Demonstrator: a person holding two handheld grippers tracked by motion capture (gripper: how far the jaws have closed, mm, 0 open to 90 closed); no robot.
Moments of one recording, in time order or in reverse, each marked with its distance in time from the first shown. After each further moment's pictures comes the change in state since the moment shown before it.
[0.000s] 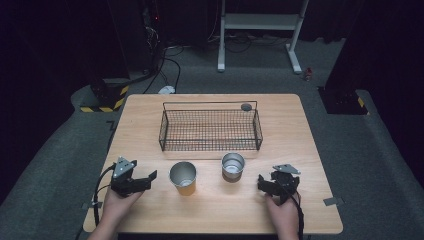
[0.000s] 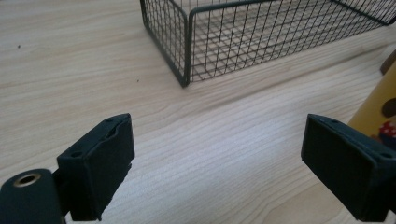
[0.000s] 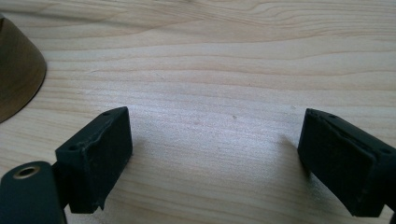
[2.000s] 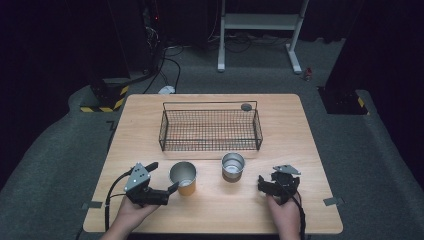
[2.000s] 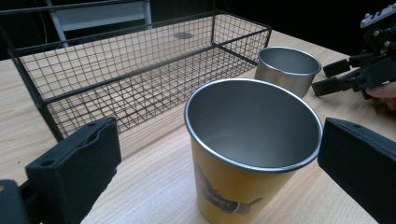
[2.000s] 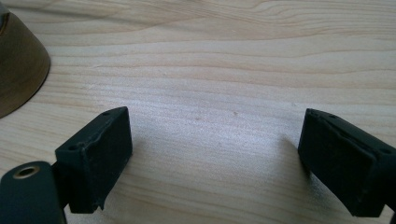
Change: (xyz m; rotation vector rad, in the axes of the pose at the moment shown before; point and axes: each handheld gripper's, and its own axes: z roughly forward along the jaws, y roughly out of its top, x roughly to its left) left arm -0.072 0.027 -0.019 -0.131 -0.235 0.129; right arm -0.001 -0.001 -0.001 0.000 0.010 -0.014
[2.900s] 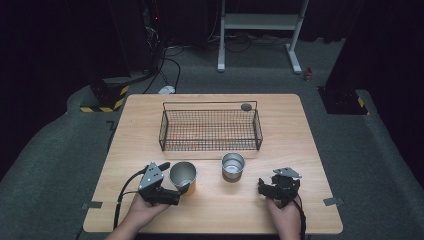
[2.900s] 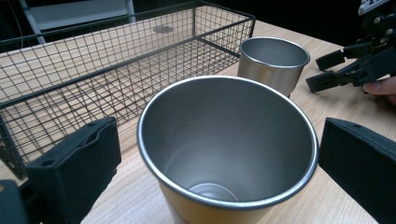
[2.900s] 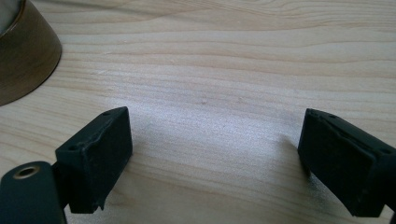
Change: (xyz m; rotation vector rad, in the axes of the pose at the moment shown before) left arm -0.013 -0.002 0.030 0.023 -0.054 0.028; right arm 0.001 -0.007 -0.007 -0.001 0.010 -0.011
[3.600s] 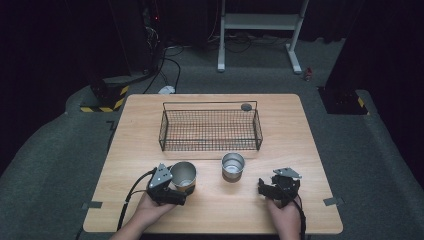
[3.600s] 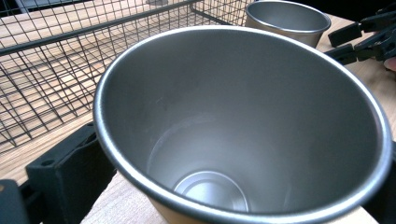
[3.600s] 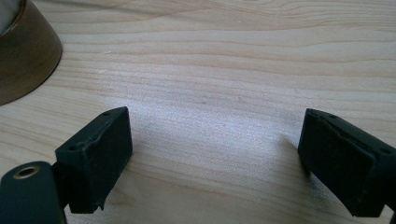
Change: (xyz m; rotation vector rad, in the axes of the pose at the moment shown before) left arm 0.000 -0.016 0.025 0.060 -0.011 -0.012; right arm 0.000 0.000 0.000 0.002 0.001 0.004
